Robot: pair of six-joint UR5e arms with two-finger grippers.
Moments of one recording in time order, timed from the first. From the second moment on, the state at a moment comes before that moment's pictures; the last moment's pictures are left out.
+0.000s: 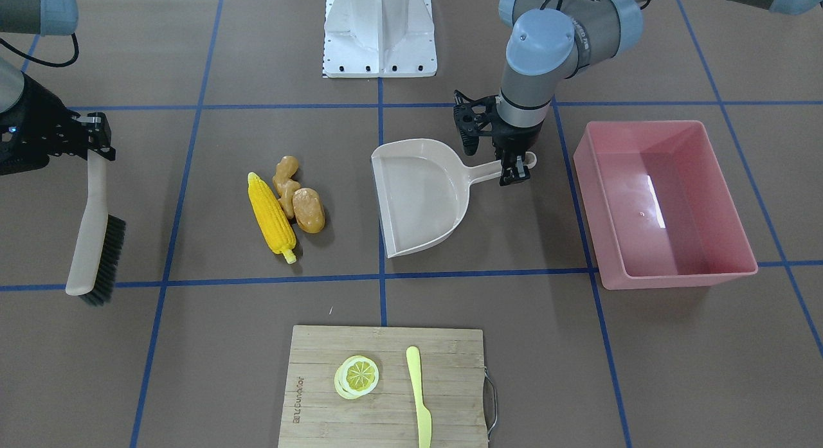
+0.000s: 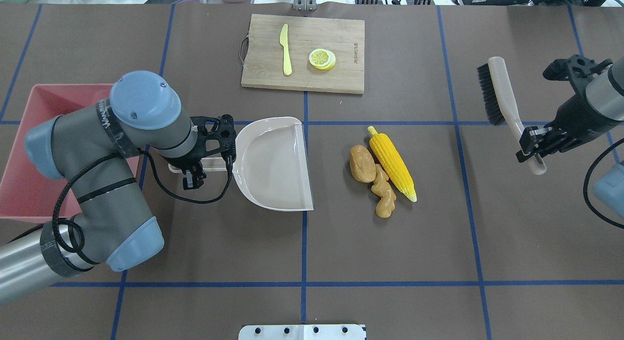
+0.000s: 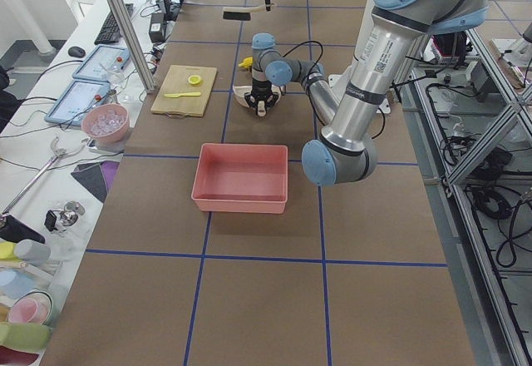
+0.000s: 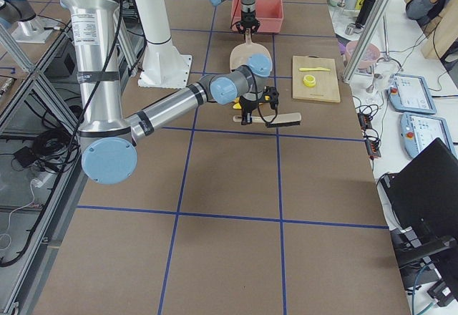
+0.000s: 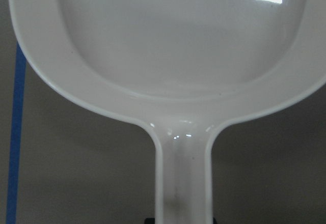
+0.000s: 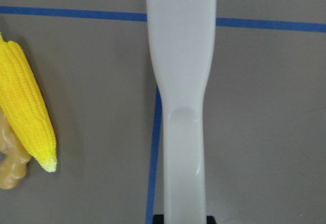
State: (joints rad) left arm -0.62 -2.08 -1.83 -1.47 -1.91 0.34; right arm 1.03 -1.49 2.01 -1.59 2.38 0.63
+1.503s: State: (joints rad) left arm -0.57 -2.29 -1.63 -1.42 -1.91 0.34; right arm 1.01 -1.62 1.84 -0.82 2.64 1.01
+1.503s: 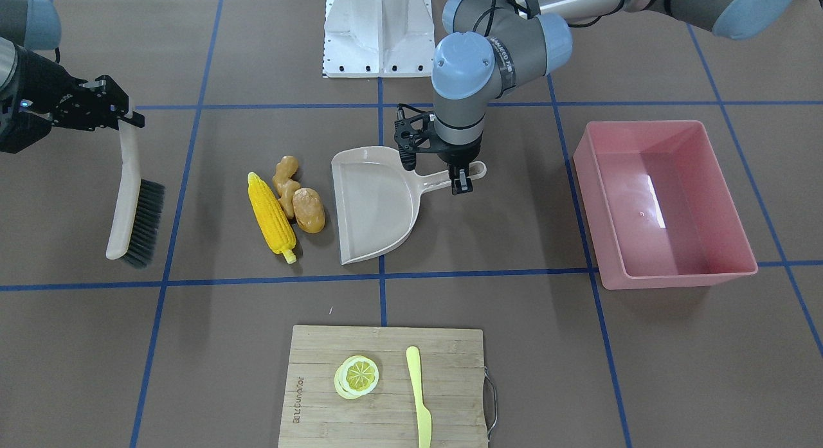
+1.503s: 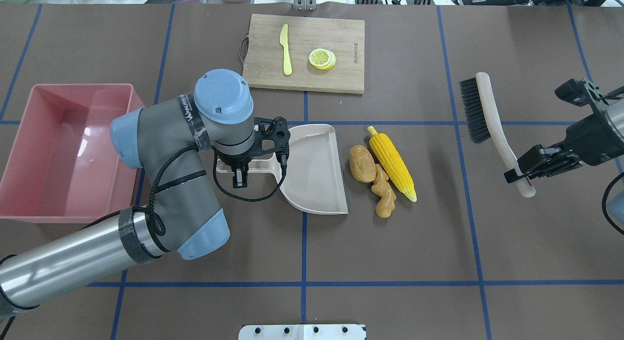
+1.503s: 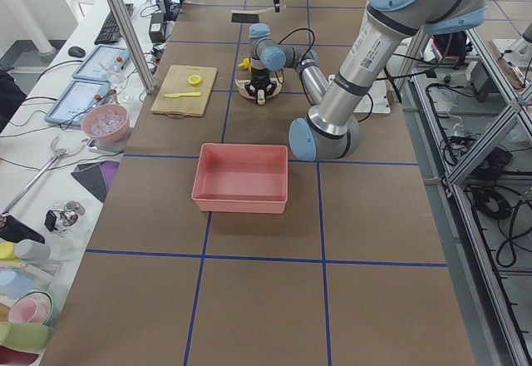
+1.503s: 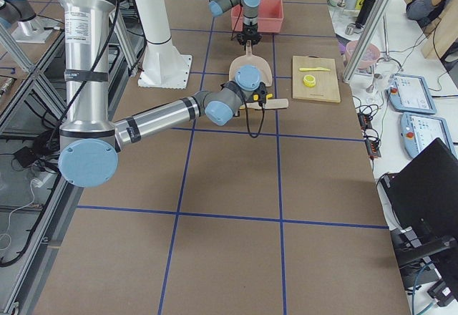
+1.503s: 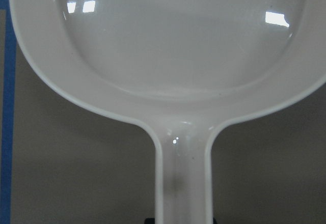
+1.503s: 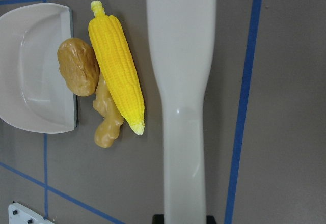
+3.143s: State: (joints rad) left arm -0.57 -2.30 -1.59 -1.43 -1.91 0.34; right arm 0.73 -1.62 1.69 -0.27 2.51 1.40
